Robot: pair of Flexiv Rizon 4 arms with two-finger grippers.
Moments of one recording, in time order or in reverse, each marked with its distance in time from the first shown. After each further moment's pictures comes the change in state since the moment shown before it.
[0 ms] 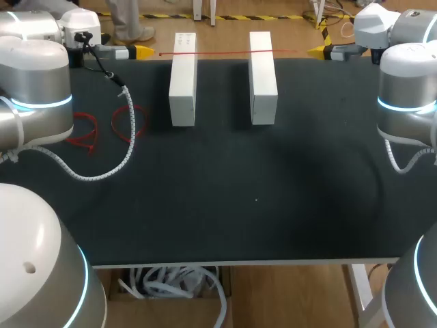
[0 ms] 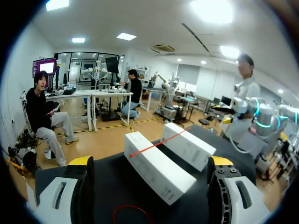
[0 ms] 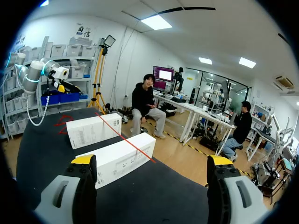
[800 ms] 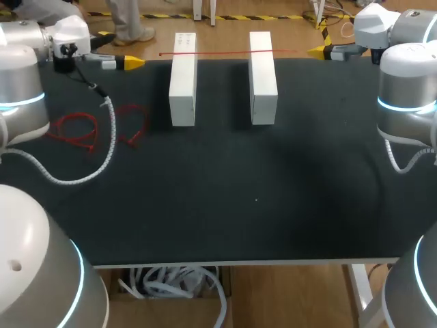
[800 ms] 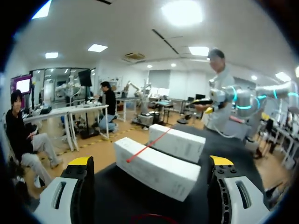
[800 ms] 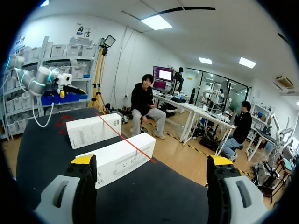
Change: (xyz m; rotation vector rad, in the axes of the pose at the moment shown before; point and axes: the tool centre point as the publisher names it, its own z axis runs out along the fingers) left arm -0.018 0.016 0.014 0.102 0.266 0.197; right arm 0.000 0.000 0.000 0.000 0.000 0.000
